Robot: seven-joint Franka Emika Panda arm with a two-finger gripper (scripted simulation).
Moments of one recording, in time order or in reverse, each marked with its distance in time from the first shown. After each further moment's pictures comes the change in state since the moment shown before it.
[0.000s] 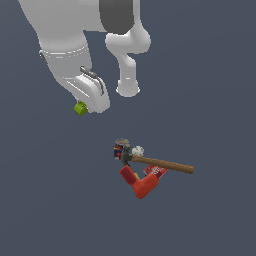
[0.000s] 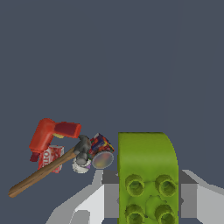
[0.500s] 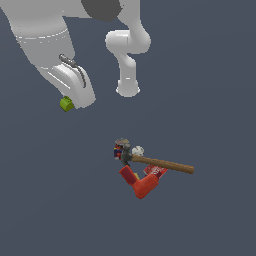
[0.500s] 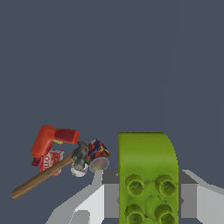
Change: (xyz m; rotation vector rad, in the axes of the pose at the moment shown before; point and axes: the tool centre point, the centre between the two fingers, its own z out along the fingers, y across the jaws) arm 0.027 0.014 -0.027 0.000 0.000 -0.002
